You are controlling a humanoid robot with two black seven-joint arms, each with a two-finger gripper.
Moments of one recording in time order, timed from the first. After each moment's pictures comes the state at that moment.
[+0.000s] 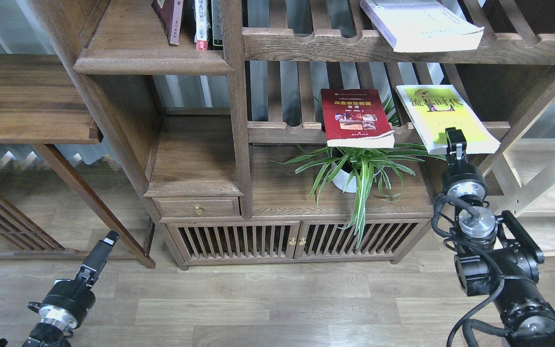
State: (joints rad) left arm -0.04 0.39 -0.75 -0.95 -0.25 -0.49 -0.29; right arm 0.44 -0.12 1.50 0.63 0.02 0.14 0.18
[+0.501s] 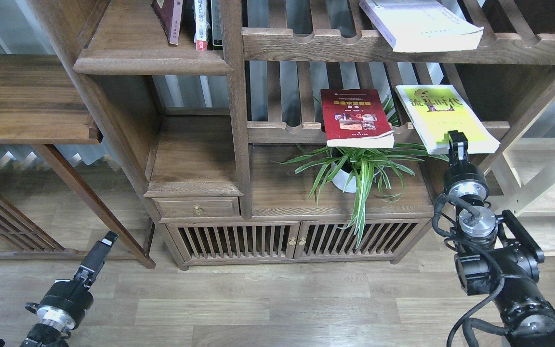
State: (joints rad) left arm -0.04 0.40 -0.75 -0.95 -0.25 -0.49 -0.29; right arm 0.44 -0.12 1.50 0.63 0.02 0.14 0.19
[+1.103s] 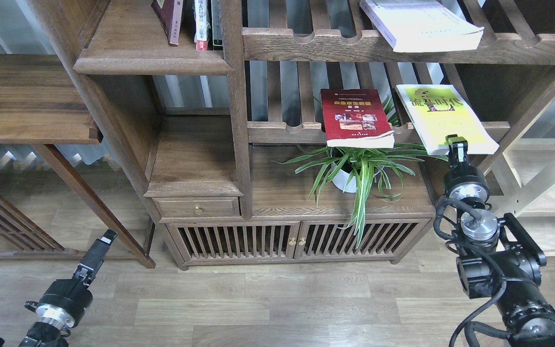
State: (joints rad) left arm -0.04 0.39 -0.76 -0.95 -0.25 -0.49 -0.29; right arm 0.43 -0.13 1.49 0.64 0.03 0.16 0.17
